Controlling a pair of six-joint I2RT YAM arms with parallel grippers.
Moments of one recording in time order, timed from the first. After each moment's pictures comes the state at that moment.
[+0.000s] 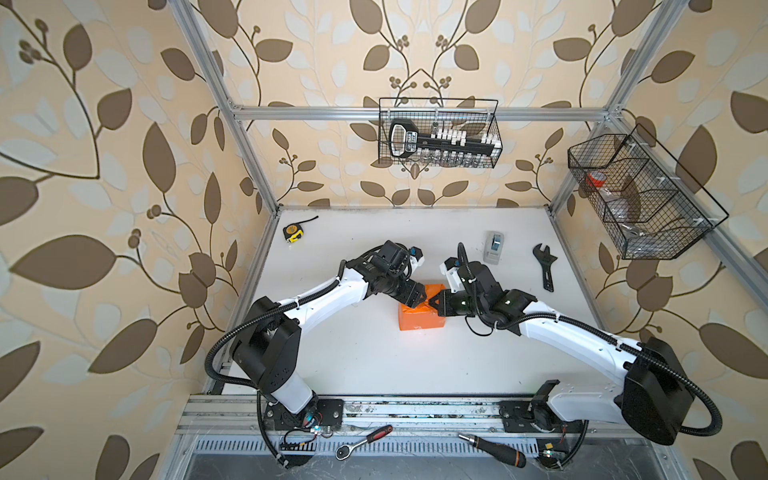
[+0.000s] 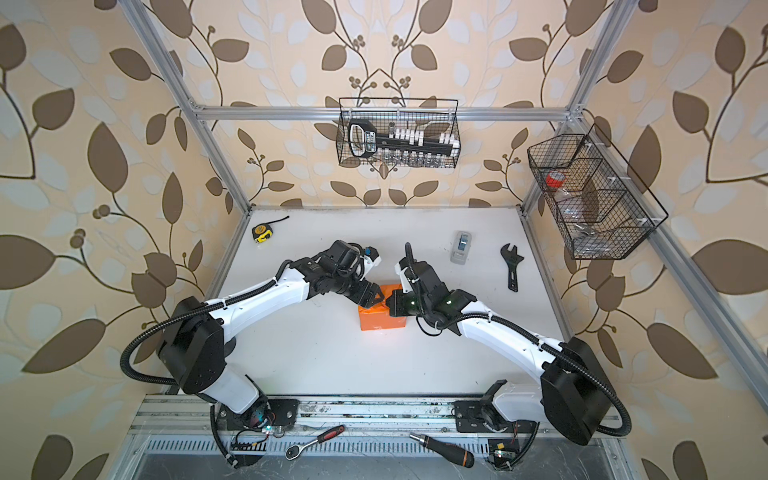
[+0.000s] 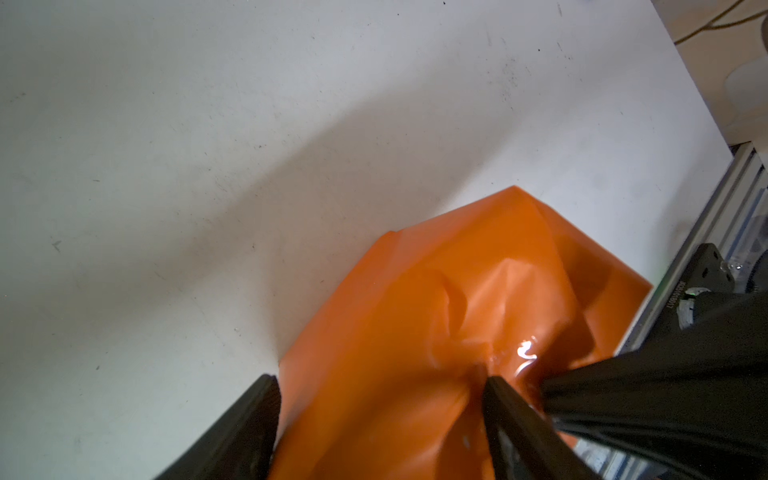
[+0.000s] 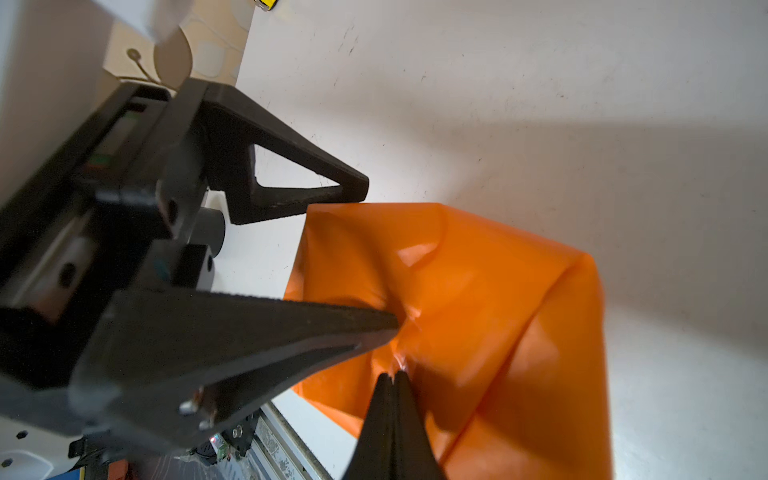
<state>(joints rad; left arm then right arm) -0.65 1.59 1.17 -0.54 0.30 -0.14 0.68 1.30 0.84 -0.29 -0.21 0.65</state>
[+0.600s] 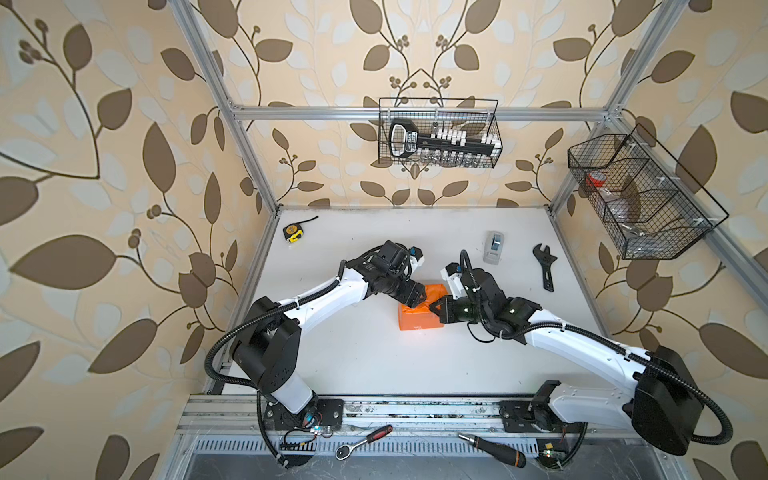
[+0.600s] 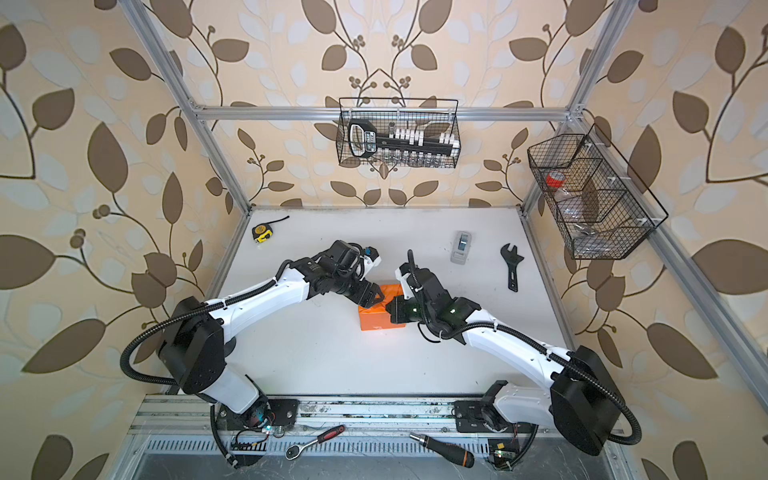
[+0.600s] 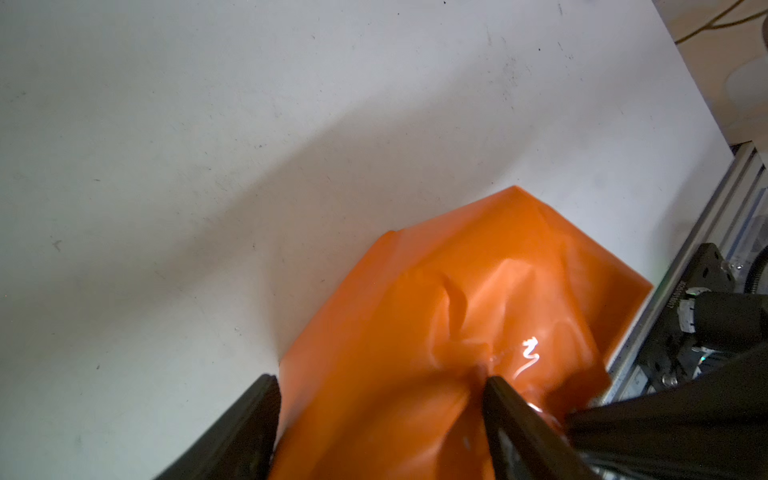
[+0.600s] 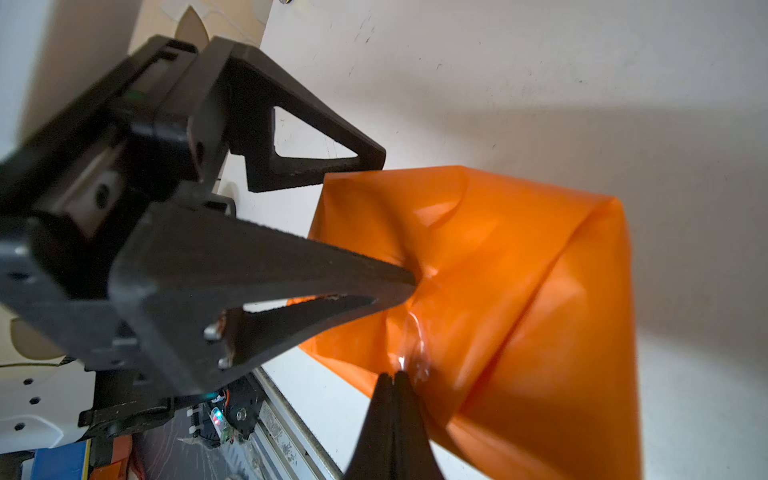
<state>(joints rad) -0.65 1.59 1.17 -0.54 0.30 -0.14 0.71 1.24 0.78 -0.25 -0.21 0.66</state>
